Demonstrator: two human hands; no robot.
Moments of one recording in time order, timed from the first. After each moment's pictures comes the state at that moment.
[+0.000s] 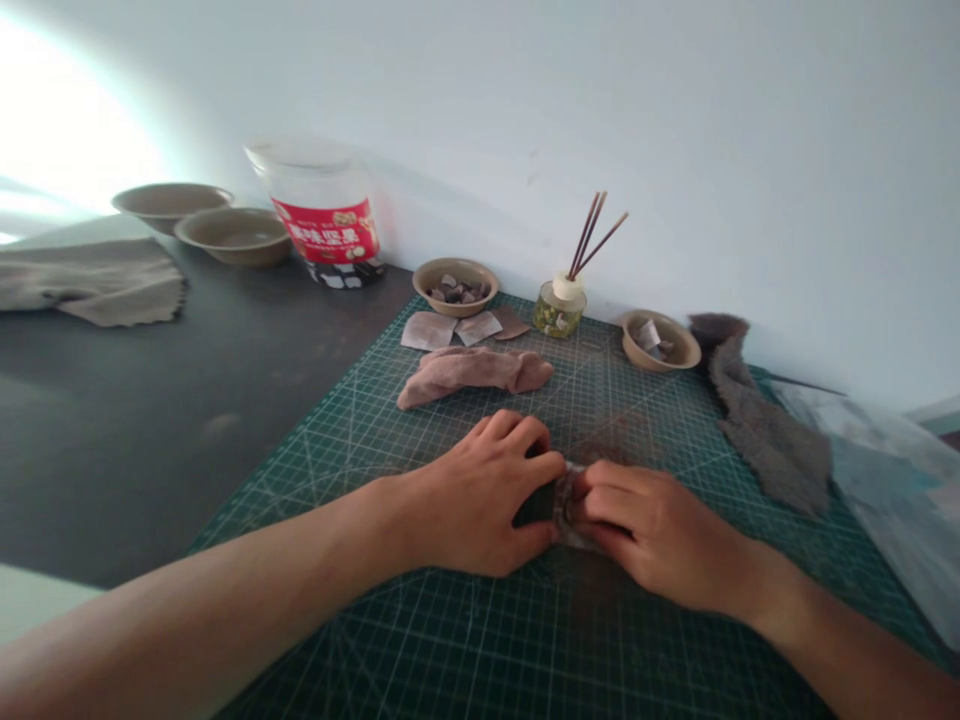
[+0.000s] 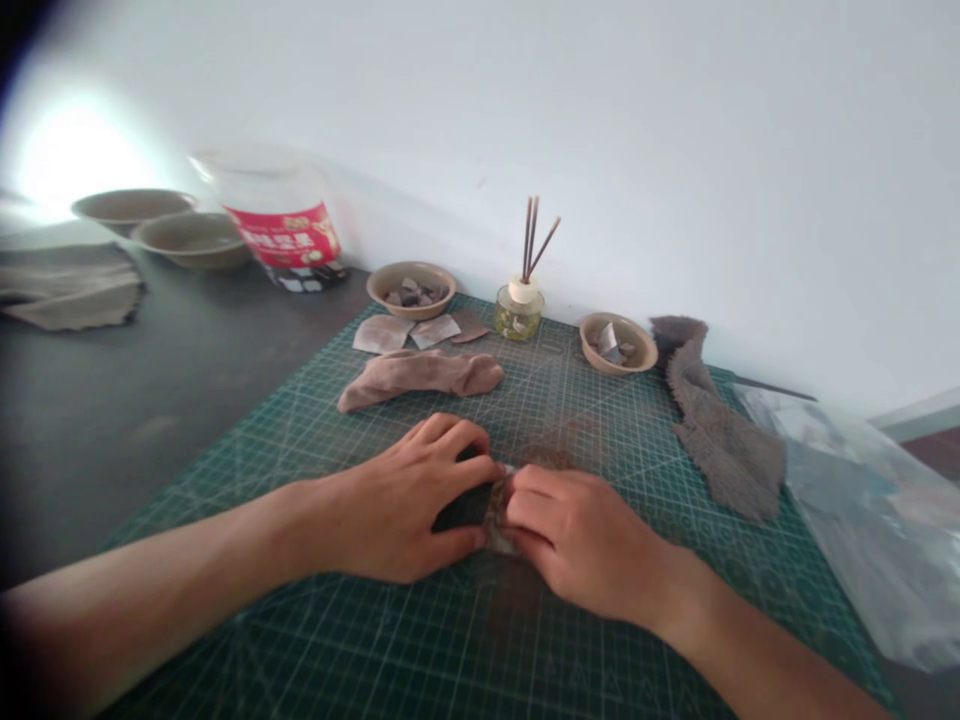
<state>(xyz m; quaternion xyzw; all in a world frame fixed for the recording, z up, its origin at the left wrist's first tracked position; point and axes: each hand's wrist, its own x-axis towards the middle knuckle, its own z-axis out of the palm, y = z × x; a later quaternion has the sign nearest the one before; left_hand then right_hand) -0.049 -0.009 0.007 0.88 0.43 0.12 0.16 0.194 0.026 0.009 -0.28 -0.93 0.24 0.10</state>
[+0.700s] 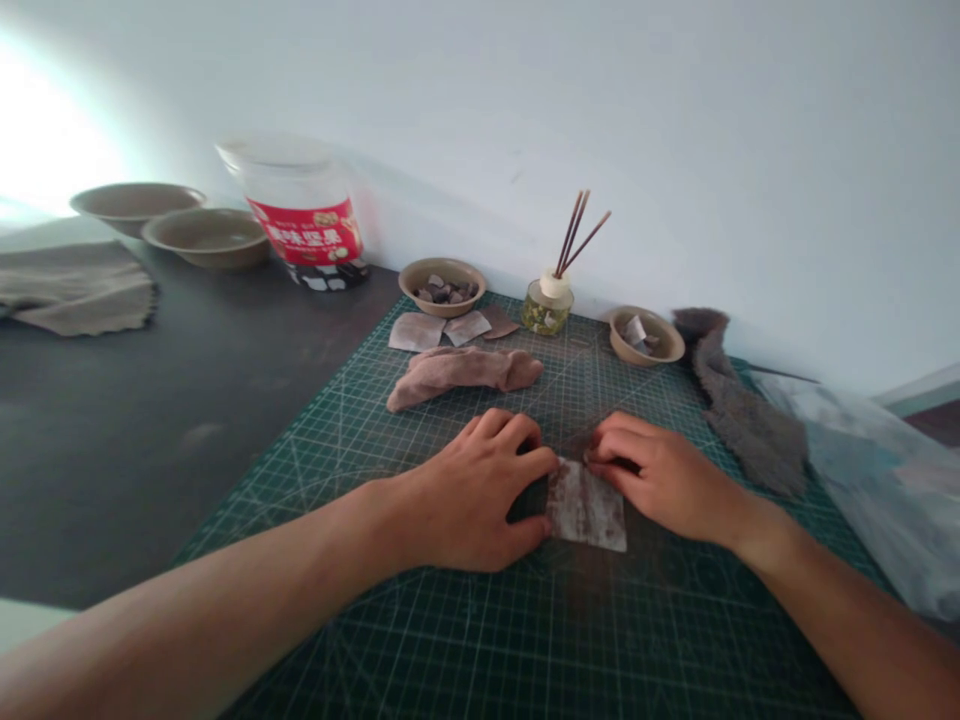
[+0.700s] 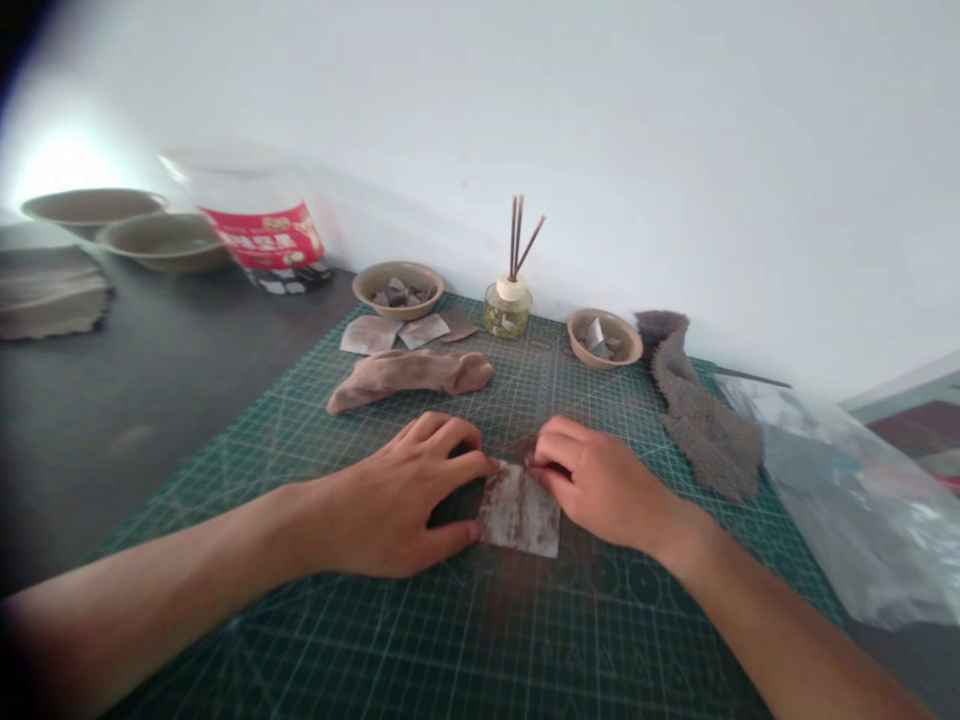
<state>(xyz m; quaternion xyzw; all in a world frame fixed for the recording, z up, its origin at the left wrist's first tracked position) -0.049 -0.008 0.005 0.88 0.43 0.12 0.16 0.200 0.029 0.013 -0.33 -0.91 0.21 0.11</state>
